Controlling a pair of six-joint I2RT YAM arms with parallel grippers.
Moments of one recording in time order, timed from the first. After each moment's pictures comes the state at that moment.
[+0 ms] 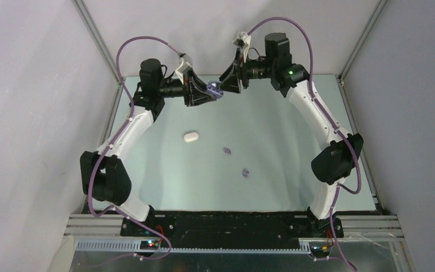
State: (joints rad) left arm -0.24 1.57 1.38 0.09 1.22 -0.05; right arm 0.44 1.86 2.03 -0.44 -0.99 -0.06
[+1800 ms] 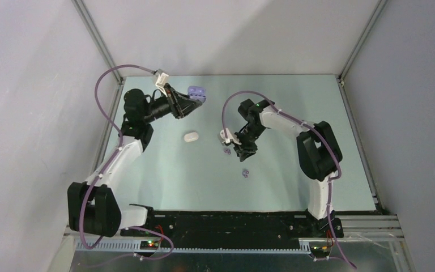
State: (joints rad) left arm -0.16 1.29 0.94 0.39 0.86 -0.45; right arm 0.58 1.94 1.52 -1.10 -0.71 -1.36
